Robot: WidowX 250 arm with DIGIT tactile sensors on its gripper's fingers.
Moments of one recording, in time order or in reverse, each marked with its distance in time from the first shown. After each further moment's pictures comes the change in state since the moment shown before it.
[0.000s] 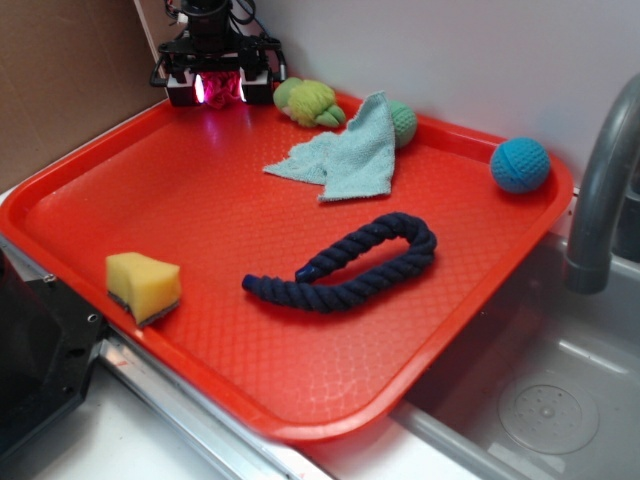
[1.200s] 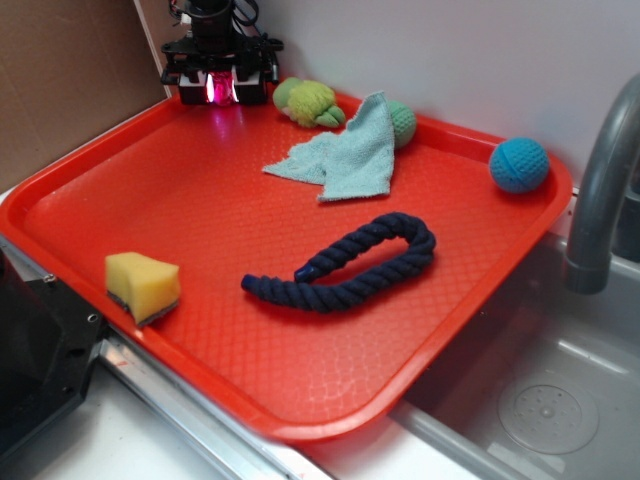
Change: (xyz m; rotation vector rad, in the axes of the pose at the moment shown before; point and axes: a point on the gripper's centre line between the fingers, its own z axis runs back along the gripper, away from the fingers) arm 0.002 0.002 -0.003 0.017 -0.010 0.016
